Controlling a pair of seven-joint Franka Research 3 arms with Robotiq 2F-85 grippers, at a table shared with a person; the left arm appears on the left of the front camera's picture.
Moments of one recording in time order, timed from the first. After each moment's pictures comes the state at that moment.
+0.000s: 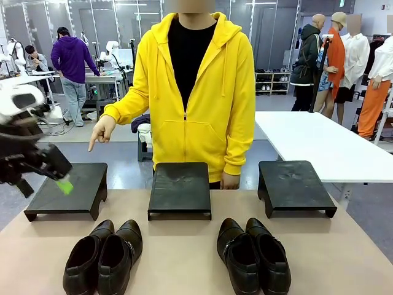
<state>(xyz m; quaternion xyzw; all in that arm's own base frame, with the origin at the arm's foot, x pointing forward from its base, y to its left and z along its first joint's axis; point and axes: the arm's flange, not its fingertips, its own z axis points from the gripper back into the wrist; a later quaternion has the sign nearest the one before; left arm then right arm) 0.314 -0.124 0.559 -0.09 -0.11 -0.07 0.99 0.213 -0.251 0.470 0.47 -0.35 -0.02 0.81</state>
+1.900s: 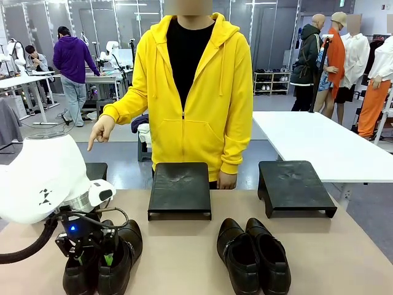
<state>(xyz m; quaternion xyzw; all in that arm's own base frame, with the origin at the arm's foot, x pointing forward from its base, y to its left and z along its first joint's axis) 0.363 -0.188 0.354 -0.04 -0.02 0.00 1.00 0.213 -0.251 0.470 0.47 -0.35 -0.02 0.81</state>
